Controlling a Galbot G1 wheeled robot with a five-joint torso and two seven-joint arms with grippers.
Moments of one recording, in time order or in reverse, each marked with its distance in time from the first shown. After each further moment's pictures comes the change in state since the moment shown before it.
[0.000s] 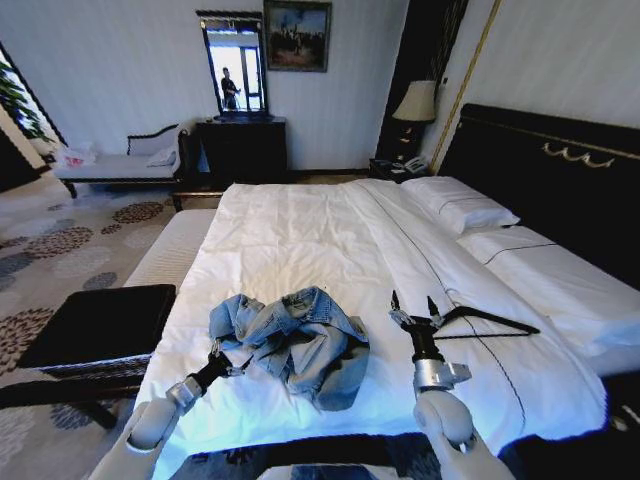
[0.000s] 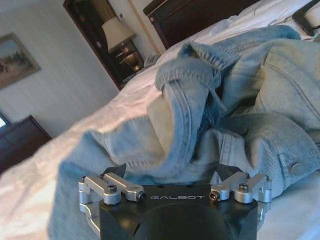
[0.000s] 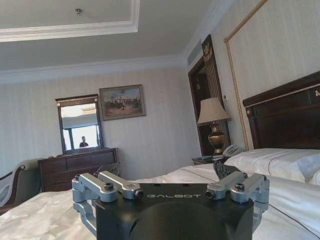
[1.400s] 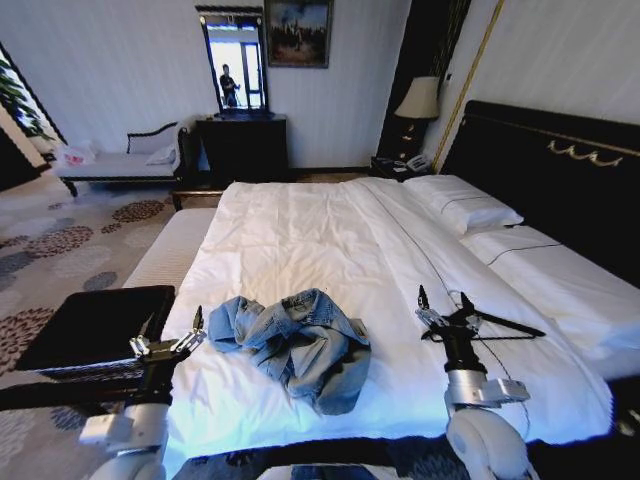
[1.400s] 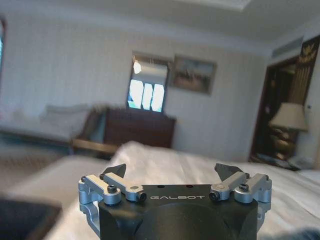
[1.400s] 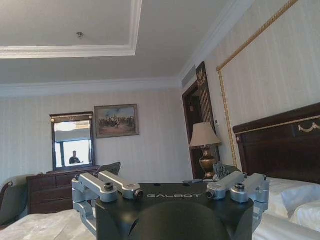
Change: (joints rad) left arm 0.313 -0.318 -0.203 -0.550 -0.666 0.304 -0.392; right arm -0.188 0.040 0.170 0.262 -0.006 -0.057 -0.033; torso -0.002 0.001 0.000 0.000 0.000
